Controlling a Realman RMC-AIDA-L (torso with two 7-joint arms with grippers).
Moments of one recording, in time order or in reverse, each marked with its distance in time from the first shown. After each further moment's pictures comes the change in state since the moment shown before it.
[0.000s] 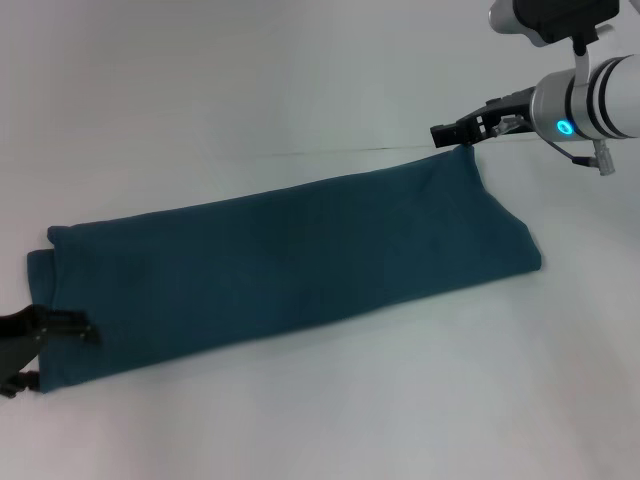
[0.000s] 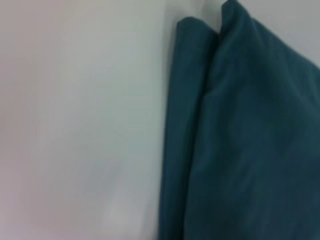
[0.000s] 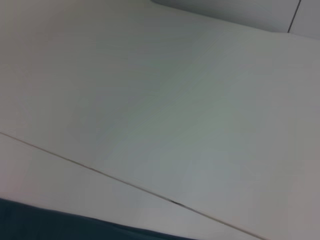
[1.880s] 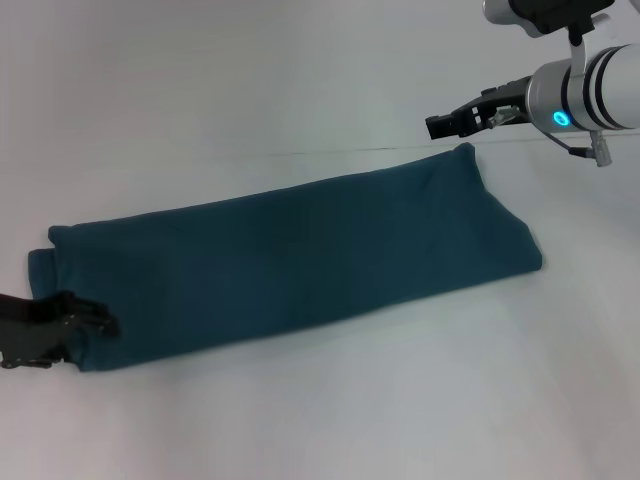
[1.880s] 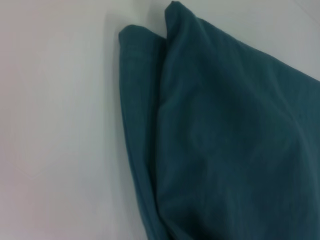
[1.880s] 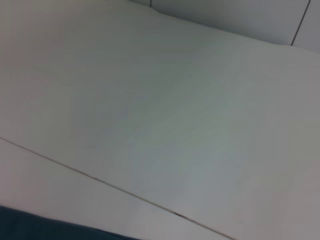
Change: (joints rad) left arm -0.045 -0.012 0.000 -0.047 -0.011 -0.055 0.097; right arm 0.001 0.001 -0.019 -0.028 0.000 -0.006 0.007
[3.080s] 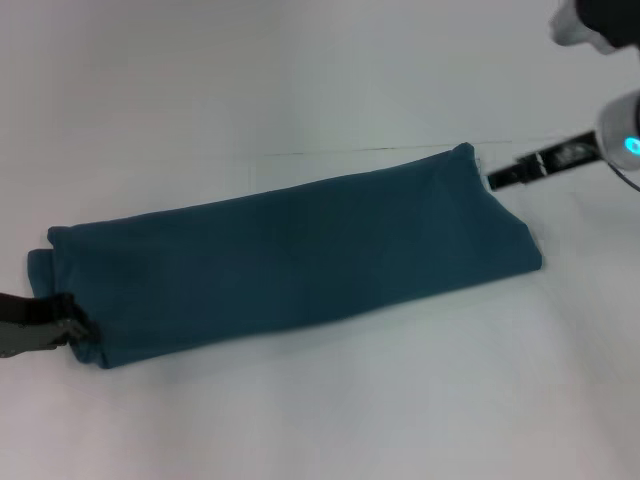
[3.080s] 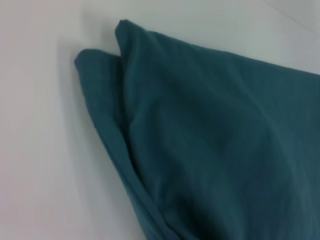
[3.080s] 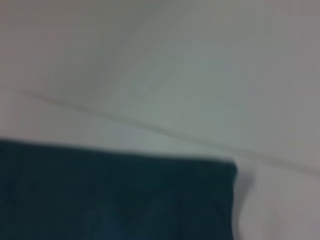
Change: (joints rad) left arm 0.008 0.008 0.006 0.013 -0.027 0.018 0.181; right arm -0.108 -0.010 0.013 -0.243 -0.125 -0.368 0.200
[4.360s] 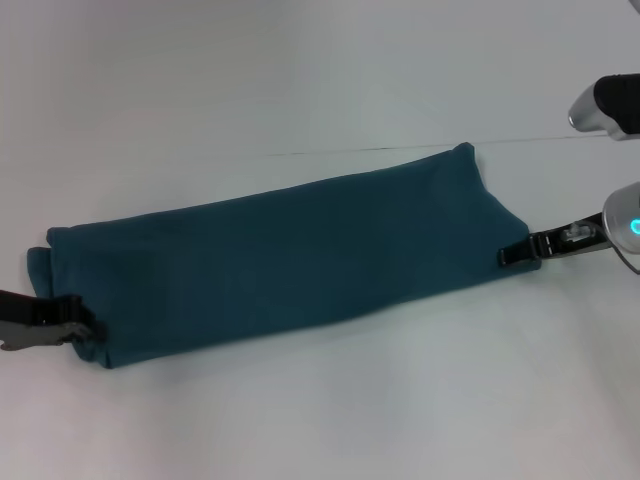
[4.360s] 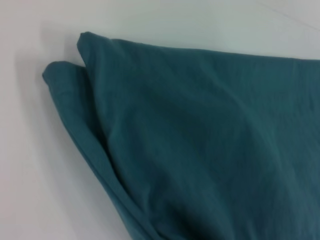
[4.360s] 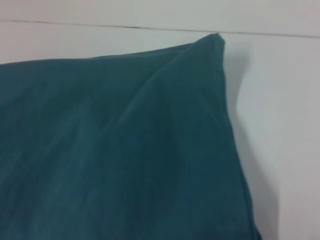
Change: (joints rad) left arm -0.011 -0.001 0.007 -0.004 -0.001 0.007 0.096; right arm -0.035 0.009 0.092 0.222 0.028 0.066 -0.013
